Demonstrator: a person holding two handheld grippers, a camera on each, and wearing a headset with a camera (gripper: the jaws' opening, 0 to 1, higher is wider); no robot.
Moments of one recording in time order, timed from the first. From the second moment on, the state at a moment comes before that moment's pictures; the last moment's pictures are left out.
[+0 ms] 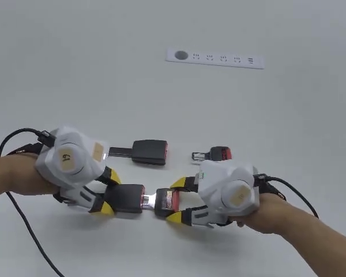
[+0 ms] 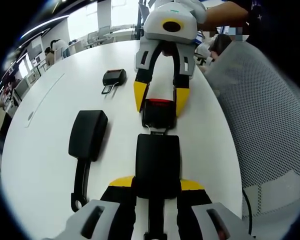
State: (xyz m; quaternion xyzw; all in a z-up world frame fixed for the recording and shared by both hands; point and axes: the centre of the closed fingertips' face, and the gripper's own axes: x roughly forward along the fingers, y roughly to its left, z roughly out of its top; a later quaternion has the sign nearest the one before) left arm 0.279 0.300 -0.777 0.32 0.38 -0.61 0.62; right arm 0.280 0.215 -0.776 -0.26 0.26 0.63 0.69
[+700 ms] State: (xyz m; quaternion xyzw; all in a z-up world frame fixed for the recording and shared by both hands) left arm 0.280 0.300 -0.777 0.32 0.38 -0.61 0.62; right arm 0.278 0.226 -0.776 -0.26 0.27 0.62 0.69
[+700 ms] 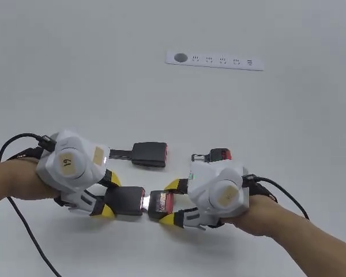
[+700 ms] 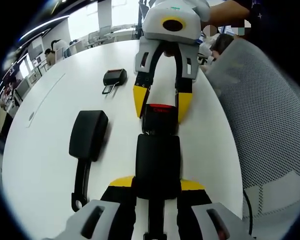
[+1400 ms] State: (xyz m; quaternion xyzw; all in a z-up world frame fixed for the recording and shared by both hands) left arm 0.281 0.303 -0.778 0.32 0.37 -0.61 0.62; right arm 0.277 0.228 -0.774 -0.27 0.27 0.63 0.68
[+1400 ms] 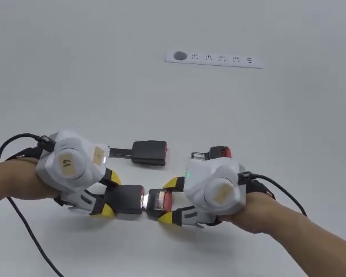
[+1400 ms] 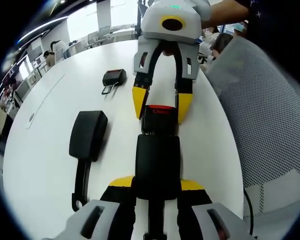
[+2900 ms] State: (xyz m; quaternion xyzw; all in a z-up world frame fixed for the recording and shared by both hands) left arm 0.281 0.302 -0.769 0.32 0.37 -0.59 0.64; right arm 0.283 0.212 -0.756 -0.27 0.25 0.62 0.69
